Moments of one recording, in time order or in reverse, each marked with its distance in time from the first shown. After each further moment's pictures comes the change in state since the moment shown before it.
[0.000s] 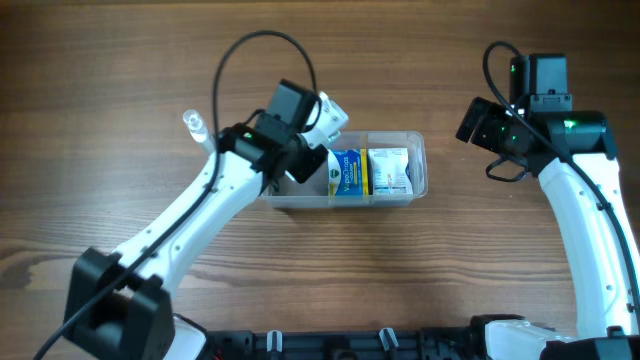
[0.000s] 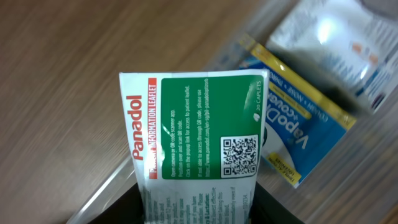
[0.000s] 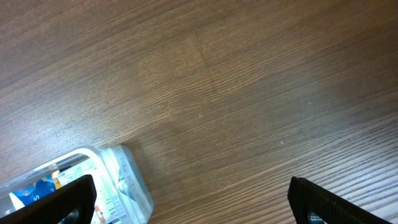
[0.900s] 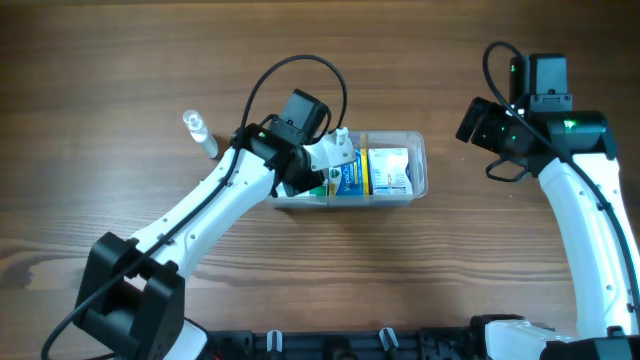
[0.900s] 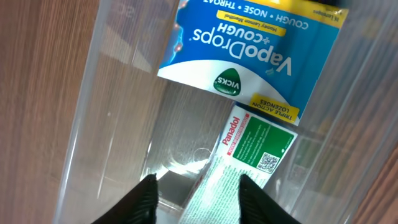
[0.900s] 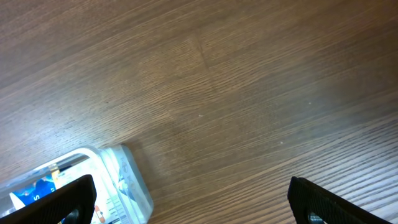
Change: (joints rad) left arm -0.025 0.047 0.000 -0.105 -0.013 0.332; right arm 0.000 0.000 0.000 0.000 0.000 0.000
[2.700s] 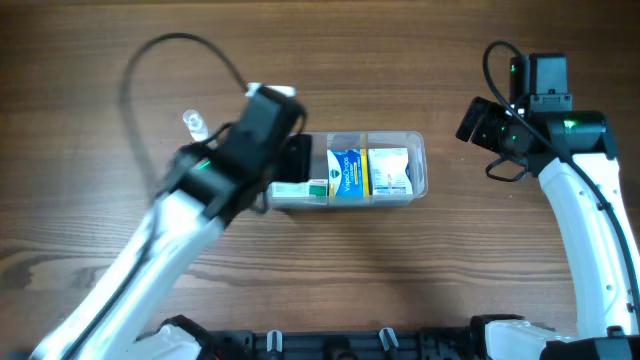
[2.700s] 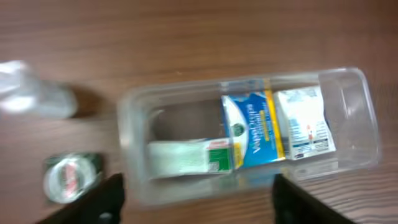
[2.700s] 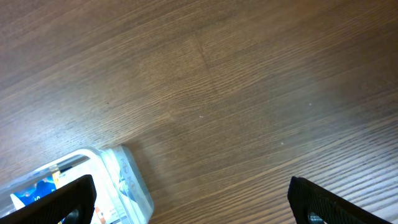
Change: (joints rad) left arm -0.008 -0.351 0.128 -0.269 -0.191 -1.126; right arm 0.000 0.000 0.000 0.004 0.000 0.000
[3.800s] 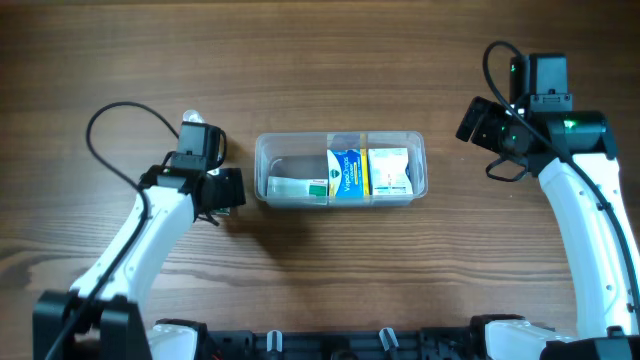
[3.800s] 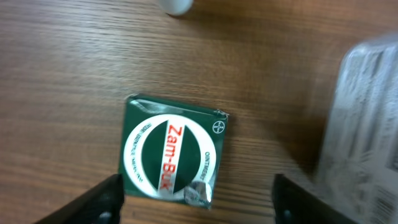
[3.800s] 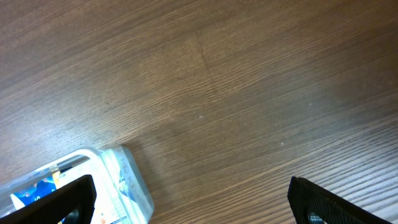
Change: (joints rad) left arm 0.424 0.106 -0.520 0.352 0.082 0.156; right arm 0.000 0.000 0.000 0.000 0.000 0.000
